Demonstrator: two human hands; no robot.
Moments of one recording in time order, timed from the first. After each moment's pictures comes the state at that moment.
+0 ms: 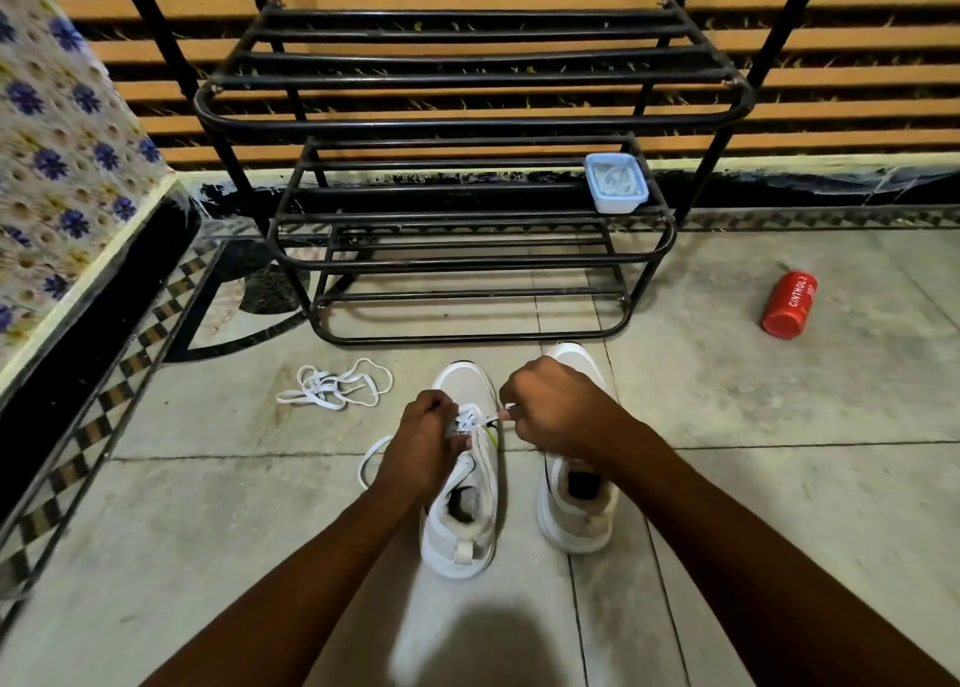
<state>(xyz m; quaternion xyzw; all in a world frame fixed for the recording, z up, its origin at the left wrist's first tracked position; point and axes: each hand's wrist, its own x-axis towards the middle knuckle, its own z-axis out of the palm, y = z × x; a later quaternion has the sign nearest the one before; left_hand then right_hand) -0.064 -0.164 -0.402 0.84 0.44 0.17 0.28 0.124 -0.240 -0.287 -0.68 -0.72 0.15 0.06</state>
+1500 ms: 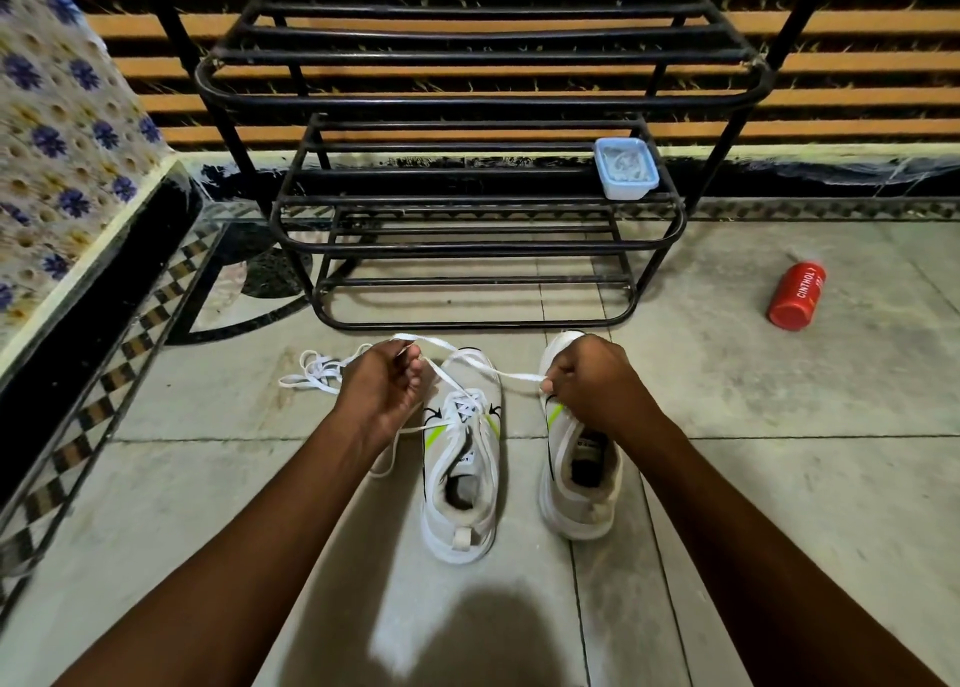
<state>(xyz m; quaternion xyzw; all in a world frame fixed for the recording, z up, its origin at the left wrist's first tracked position) -0.069 -0.123 -0.328 0.16 0.48 0.38 0.77 0.144 -0.247 -0.288 -0.80 -0.51 0.23 0.20</state>
